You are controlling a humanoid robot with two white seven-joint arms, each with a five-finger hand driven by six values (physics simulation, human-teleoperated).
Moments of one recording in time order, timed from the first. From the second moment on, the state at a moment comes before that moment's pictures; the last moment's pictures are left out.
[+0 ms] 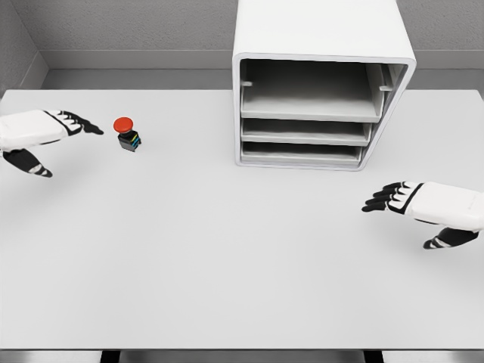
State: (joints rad) left arm -0.77 1.03 -0.83 -1.26 -0.25 -0.61 -0.40; right arm -0.05 -1.06 0.17 -1.75 0.17 -0.61 0.61
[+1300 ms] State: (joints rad) left arm -0.97 0.61 -0.79 -0.87 -0.44 -0.61 -0.61; right arm -0.78 -0.79 0.70 -1.68 0.24 -0.47 0.61
